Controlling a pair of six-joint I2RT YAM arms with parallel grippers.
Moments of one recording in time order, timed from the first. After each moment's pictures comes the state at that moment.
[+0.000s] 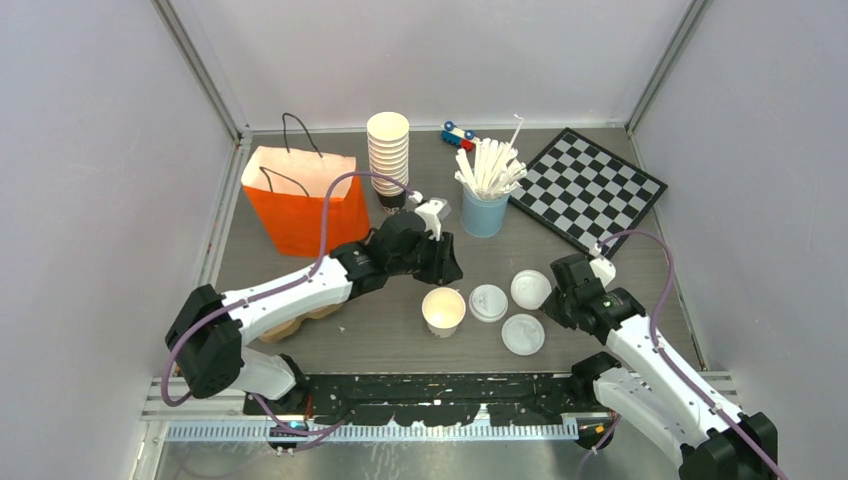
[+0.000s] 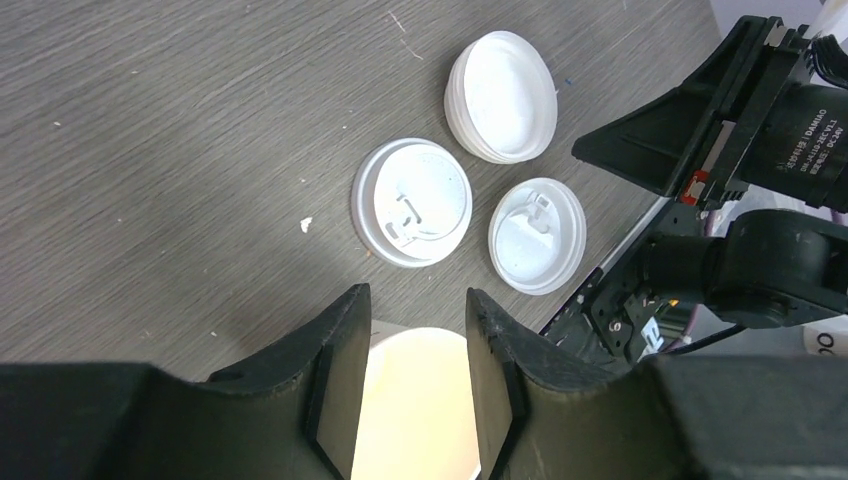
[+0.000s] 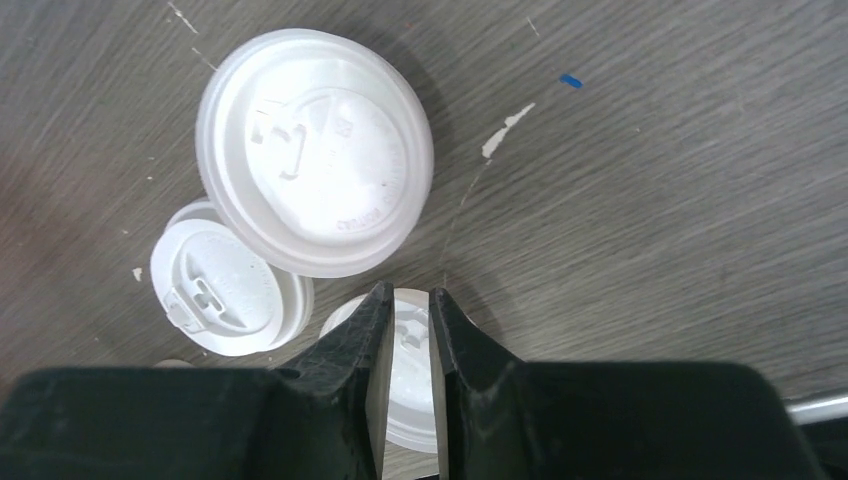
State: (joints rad) left arm -0.89 1.39 0.97 -0.16 0.13 -0.55; right arm 0.40 0.76 0.51 -0.79 0.24 1.00
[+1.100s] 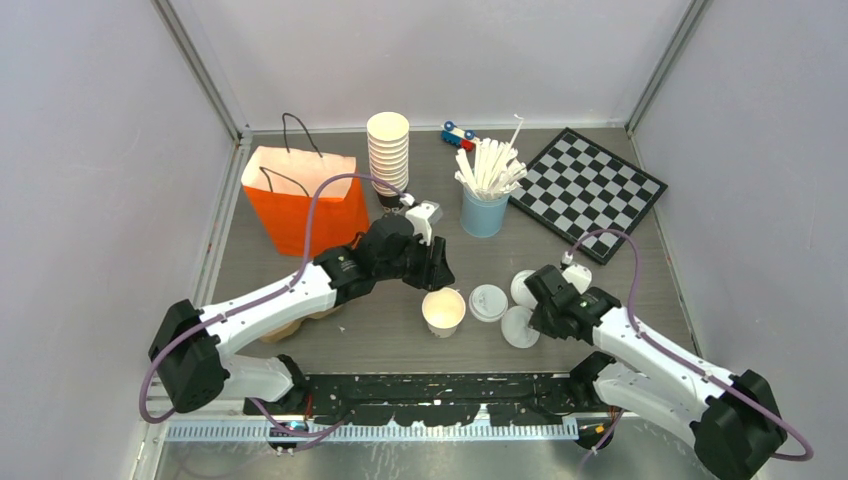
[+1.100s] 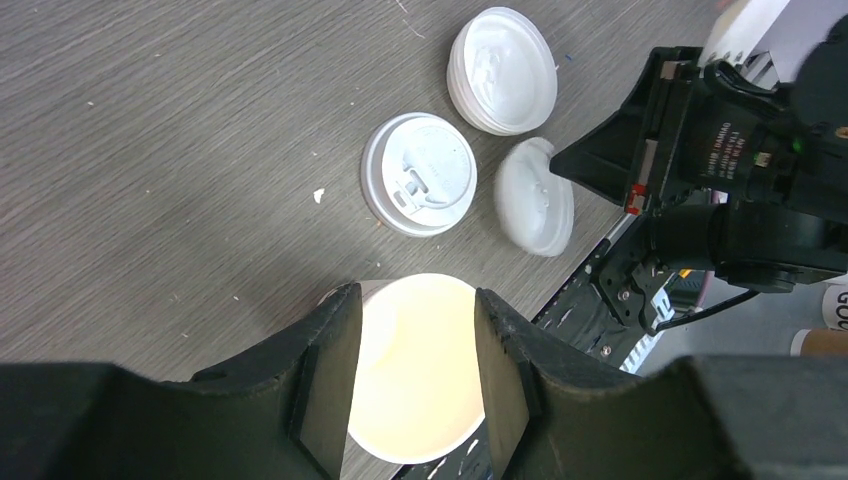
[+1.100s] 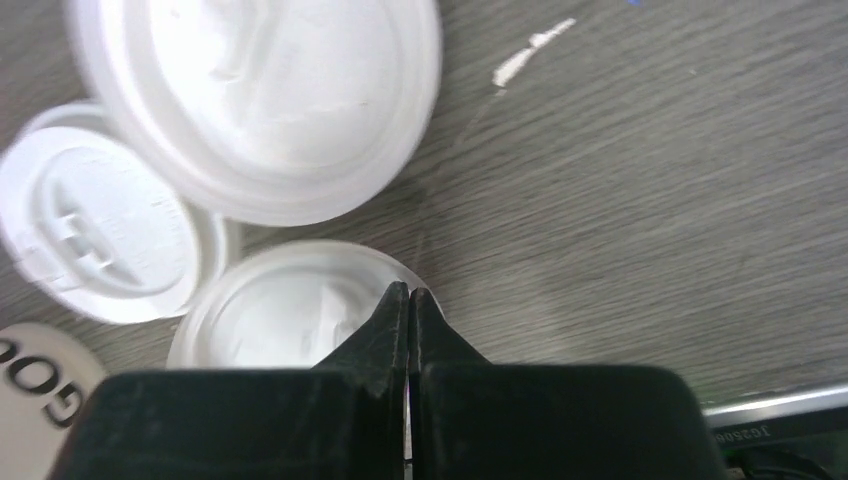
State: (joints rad) left arm -0.89 1.29 0.95 -0.24 0.13 -0.49; right arm 0.60 0.90 0.46 -0.79 0.29 1.03
